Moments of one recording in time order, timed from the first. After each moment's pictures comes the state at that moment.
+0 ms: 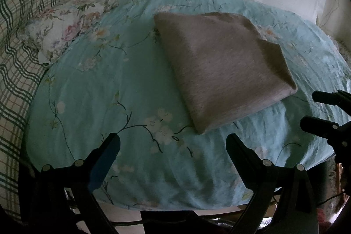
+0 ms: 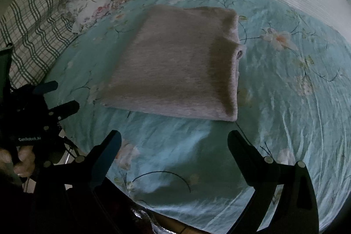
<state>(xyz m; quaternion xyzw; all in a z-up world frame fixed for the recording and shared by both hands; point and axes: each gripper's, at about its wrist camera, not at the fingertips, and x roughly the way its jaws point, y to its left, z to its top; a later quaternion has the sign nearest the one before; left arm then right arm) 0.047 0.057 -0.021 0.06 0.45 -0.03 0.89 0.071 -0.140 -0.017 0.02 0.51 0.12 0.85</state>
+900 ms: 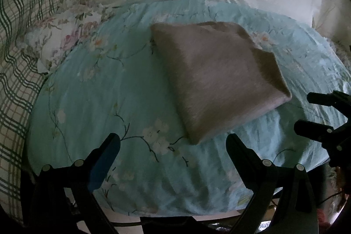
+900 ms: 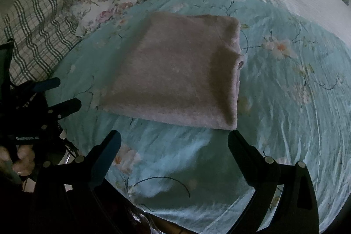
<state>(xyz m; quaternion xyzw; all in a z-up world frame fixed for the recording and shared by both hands) 0.045 0.050 -0.009 0.07 0.43 -0.04 0.90 0.069 -0.138 -0.009 0.03 0.49 0.12 0.86</state>
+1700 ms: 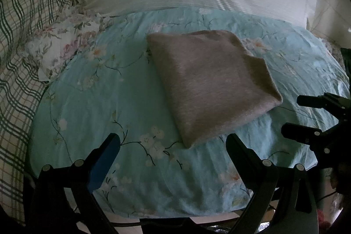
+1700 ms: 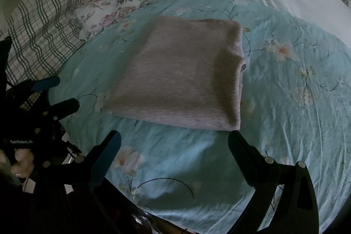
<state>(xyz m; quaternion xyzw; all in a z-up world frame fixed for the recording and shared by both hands) 0.035 0.047 0.005 0.07 0.41 -0.06 0.91 0.066 -0.136 -0.005 0.03 0.48 0.13 0.87</state>
